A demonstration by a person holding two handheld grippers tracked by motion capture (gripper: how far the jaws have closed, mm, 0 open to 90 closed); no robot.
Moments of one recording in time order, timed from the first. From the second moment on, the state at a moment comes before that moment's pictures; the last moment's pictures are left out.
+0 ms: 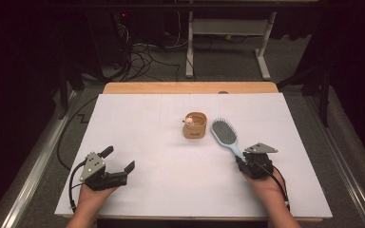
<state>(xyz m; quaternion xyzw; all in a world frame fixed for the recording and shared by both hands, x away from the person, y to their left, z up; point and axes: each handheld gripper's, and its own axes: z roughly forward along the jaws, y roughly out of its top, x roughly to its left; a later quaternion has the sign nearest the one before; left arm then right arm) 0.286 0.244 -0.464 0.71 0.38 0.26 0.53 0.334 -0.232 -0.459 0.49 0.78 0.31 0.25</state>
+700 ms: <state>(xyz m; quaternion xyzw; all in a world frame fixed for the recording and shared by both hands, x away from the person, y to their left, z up) 0.289 0.241 -0.468 0.71 0.38 0.25 0.54 0.277 -0.265 -0.459 0.48 0.78 0.31 0.25</state>
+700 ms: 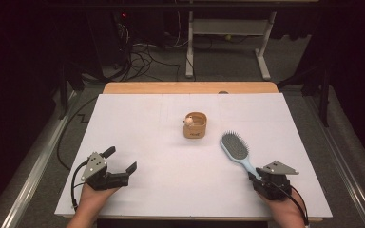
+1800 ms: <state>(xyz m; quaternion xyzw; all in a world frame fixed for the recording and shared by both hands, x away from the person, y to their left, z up) 0.289 0.239 -0.467 0.71 0.37 0.25 0.54 0.267 -0.279 -0.459 0.48 0.77 0.36 0.23</state>
